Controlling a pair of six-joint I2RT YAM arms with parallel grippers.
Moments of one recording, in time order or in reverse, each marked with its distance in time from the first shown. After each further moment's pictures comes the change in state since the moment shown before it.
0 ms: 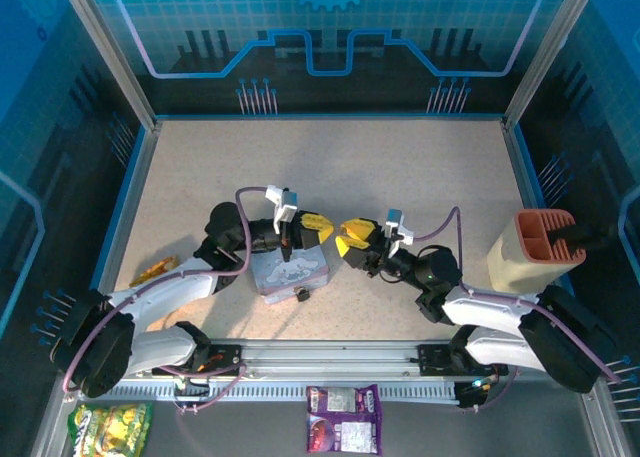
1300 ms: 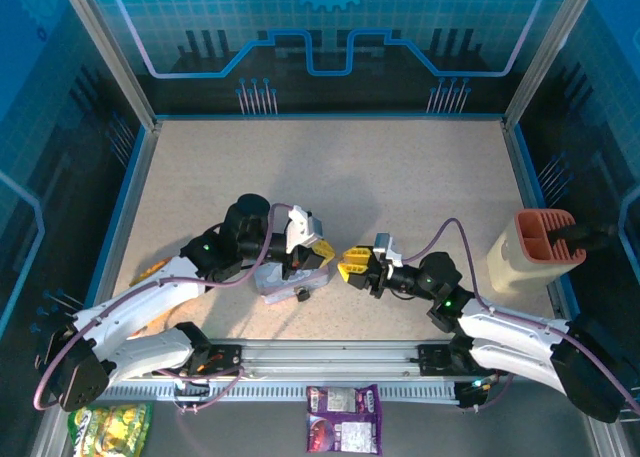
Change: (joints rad) left arm -0.129 -0.114 0.218 -0.920 -0.159 0.531; right arm 0.011 -0.202 -0.061 -0.404 -0.130 -0.228
